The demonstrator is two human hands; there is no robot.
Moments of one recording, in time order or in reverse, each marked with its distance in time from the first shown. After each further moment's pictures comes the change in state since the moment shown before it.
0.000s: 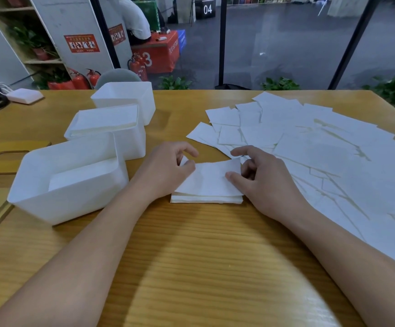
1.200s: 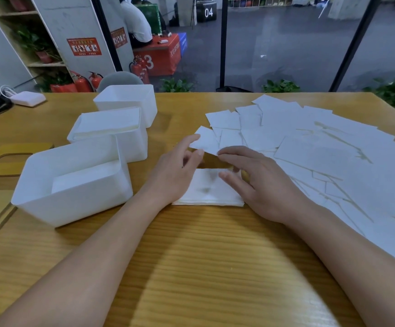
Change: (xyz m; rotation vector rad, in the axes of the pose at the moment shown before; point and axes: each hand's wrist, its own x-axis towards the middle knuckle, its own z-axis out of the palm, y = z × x) left_hand 0.001 0.002 0.018 -0.112 0.002 -0.017; right_hand 0.006 -0.009 -0.008 -0.275 -0.154 -0.350
